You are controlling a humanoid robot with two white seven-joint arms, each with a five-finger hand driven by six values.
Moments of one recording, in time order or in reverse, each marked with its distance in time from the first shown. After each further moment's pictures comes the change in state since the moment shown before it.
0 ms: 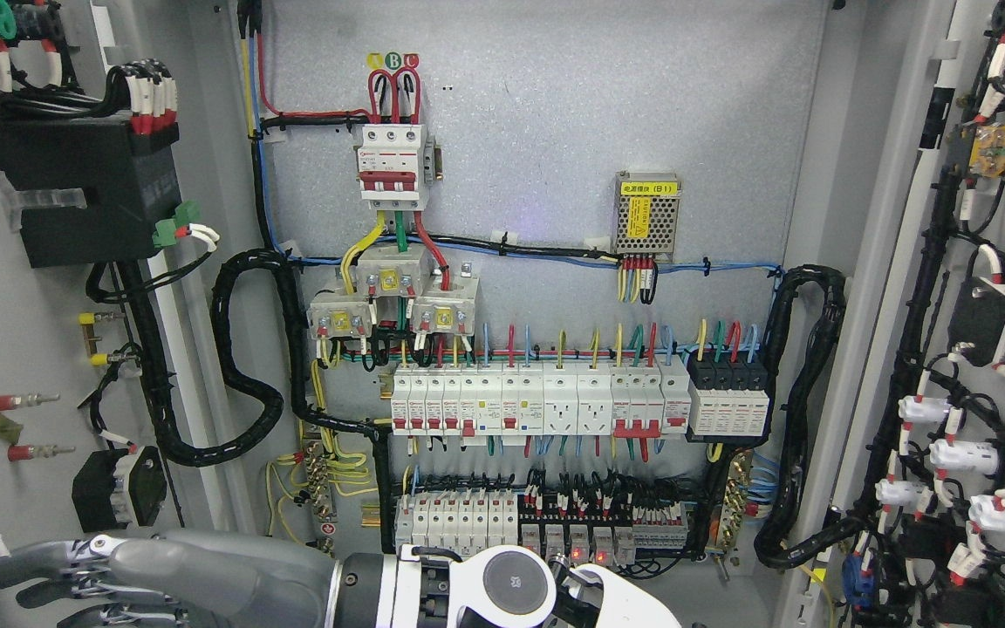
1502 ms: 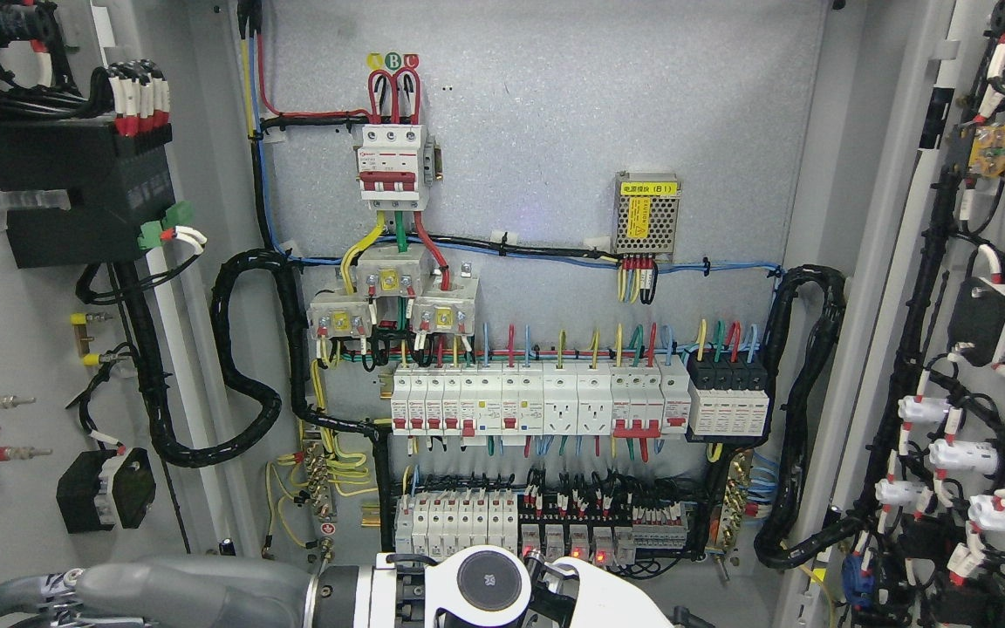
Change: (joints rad) left arm 0.005 0.012 0.000 -0.001 0.000 -0.004 0.000; right arm -0.070 0.000 0.097 0.047 -0.086 -0.004 -0.005
